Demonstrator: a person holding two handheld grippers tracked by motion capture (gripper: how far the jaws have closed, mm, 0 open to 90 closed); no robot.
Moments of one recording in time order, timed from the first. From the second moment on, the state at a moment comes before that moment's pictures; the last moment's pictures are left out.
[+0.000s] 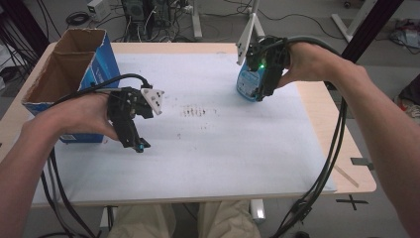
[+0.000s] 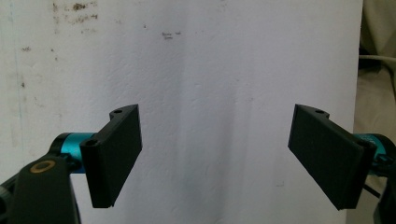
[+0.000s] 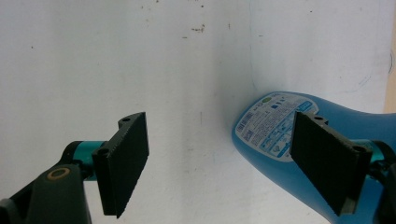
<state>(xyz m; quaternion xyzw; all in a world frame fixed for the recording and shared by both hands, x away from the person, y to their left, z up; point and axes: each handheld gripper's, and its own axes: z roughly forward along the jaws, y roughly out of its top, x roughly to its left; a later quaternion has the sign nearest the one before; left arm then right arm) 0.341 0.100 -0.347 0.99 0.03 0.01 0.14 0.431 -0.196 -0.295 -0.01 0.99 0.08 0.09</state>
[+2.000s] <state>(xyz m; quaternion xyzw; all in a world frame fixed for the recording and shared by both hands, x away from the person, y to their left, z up) 0.343 0.109 -0.339 0.99 0.04 0.01 0.17 0.425 -0.213 -0.295 0.08 0.99 0.04 0.06</state>
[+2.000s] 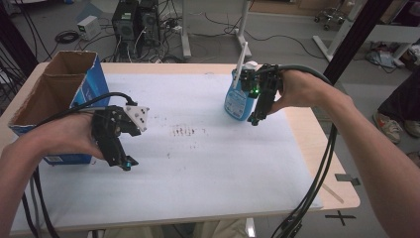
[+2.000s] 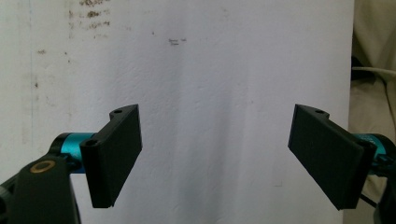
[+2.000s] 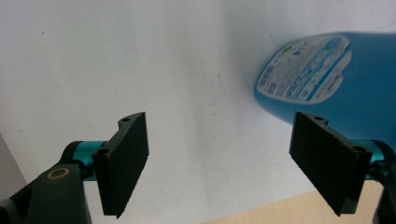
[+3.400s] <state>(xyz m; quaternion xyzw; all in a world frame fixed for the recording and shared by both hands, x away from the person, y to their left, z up) 0.344 0.113 -0.336 0.98 0.03 0.01 0.17 0.458 -0.270 -0.317 0.34 0.92 0.19 0.11</state>
